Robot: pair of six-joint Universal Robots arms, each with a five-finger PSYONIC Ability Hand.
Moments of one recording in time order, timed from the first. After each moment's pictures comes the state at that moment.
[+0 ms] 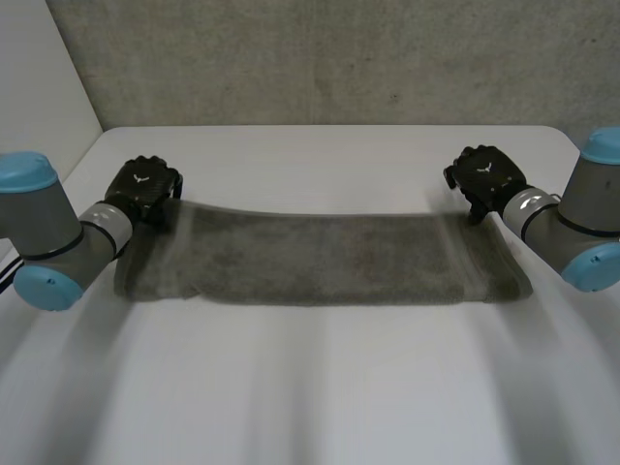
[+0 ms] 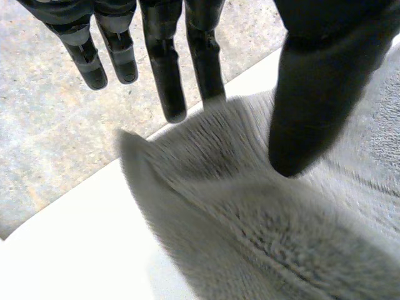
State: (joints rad) left arm 4.59 -2.38 -1.16 3.36 -1.25 3.48; right arm 1.73 -0.67 0.91 -0.03 1.20 2.54; left_hand 0.64 0.64 0.23 0.23 0.45; right_hand 0.56 0.58 0.22 0.25 0.36
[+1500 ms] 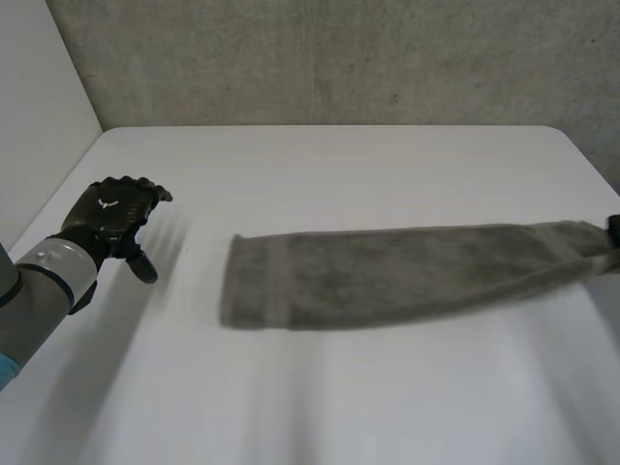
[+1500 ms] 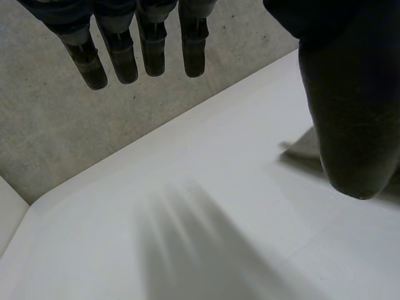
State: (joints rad) left arm 4.60 -1.84 -1.76 3.36 -1.30 3.42; right arm 1.23 -1.08 1.55 -0.10 1.12 2.38; left_hand 0.29 0.26 0.23 0.23 0.06; right_hand 1.31 1.30 0.22 0.25 1.16
